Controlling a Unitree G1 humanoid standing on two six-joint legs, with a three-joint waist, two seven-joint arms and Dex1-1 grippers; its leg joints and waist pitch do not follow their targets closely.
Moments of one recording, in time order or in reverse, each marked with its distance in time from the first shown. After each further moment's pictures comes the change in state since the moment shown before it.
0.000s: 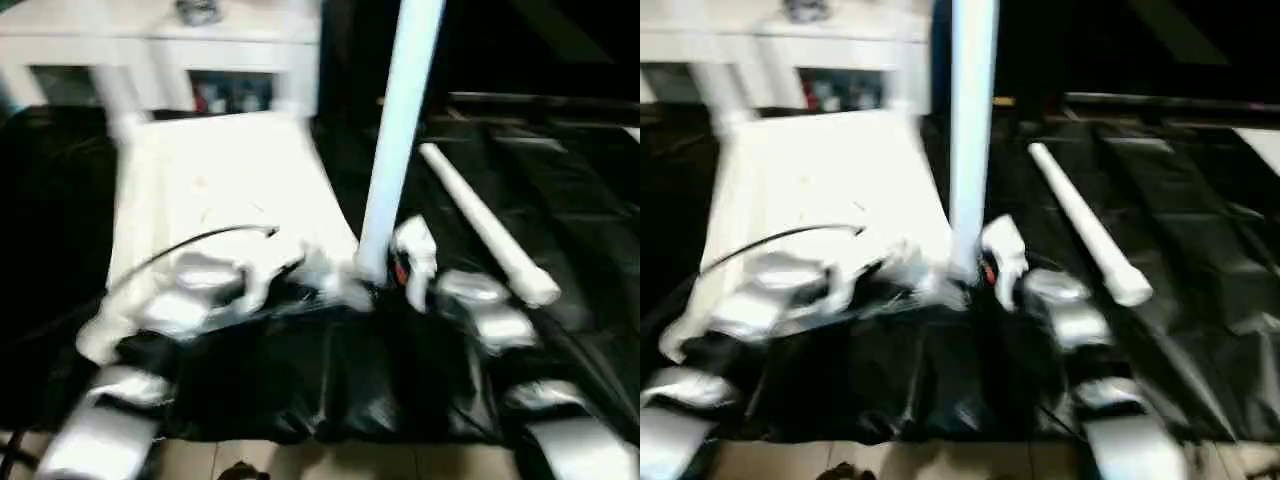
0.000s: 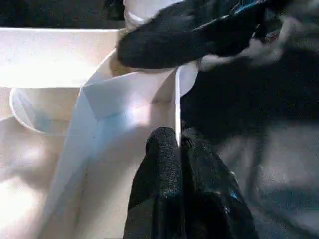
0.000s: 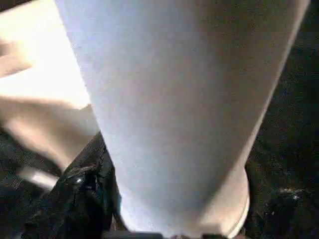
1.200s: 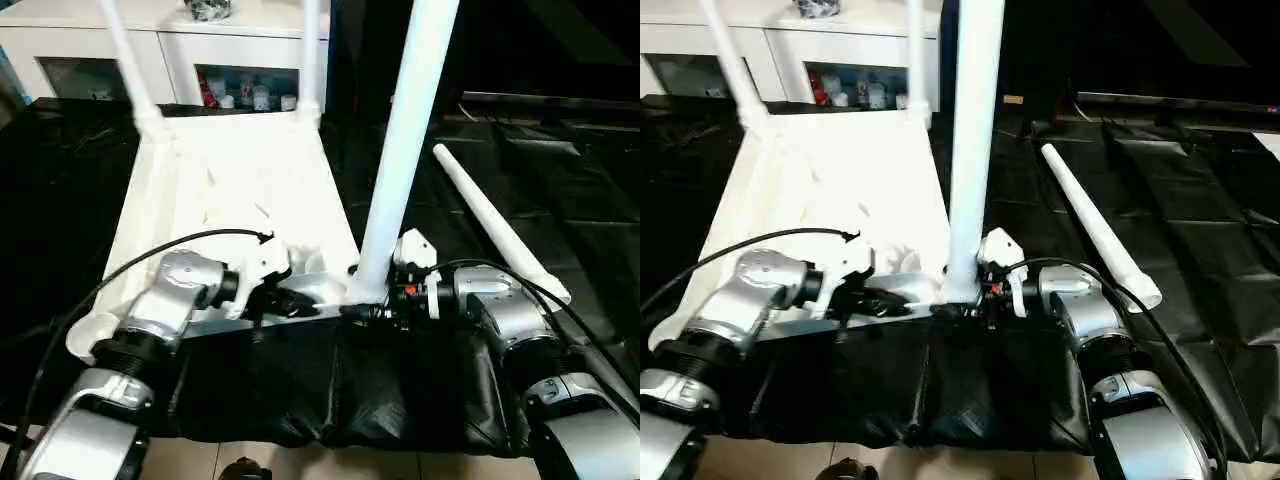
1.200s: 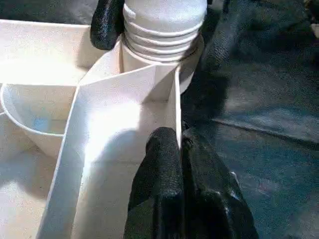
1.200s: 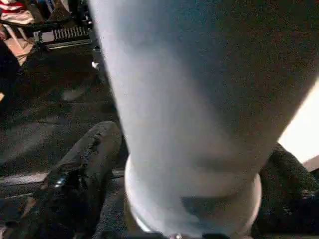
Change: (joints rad) left arm 0.050 0.179 -0.038 -0.053 -0.075 -0.122 -0.418; right arm 0.028 -0.192 0.172 -0.080 0.019 -0.059 0.742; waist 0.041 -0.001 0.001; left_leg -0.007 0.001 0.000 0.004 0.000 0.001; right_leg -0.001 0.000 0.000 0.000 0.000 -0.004
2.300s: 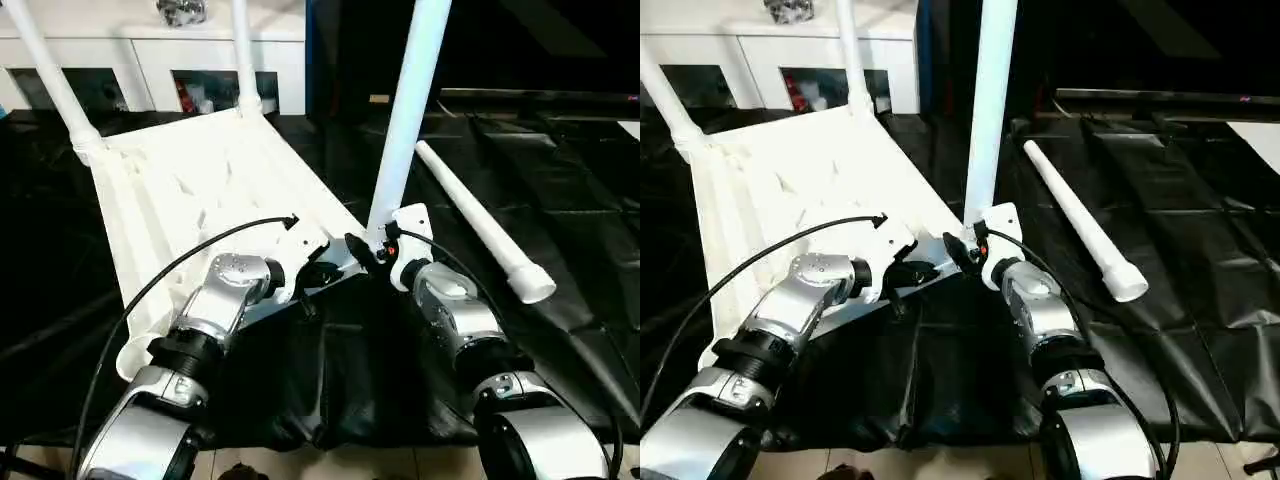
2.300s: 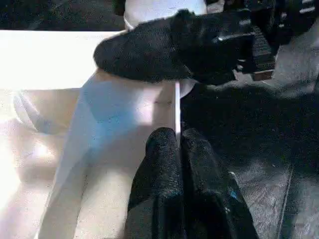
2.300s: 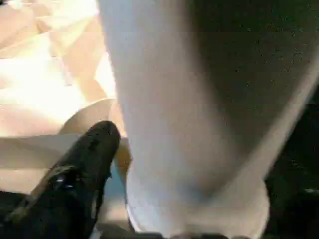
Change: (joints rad) left arm -0.026 -0.198 0.044 -0.021 0.078 0.169 0.455; right arm -0.035 0.202 -0.177 0.087 -0.028 0.010 -0.758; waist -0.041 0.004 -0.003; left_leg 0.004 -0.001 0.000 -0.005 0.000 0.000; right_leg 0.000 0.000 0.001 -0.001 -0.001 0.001
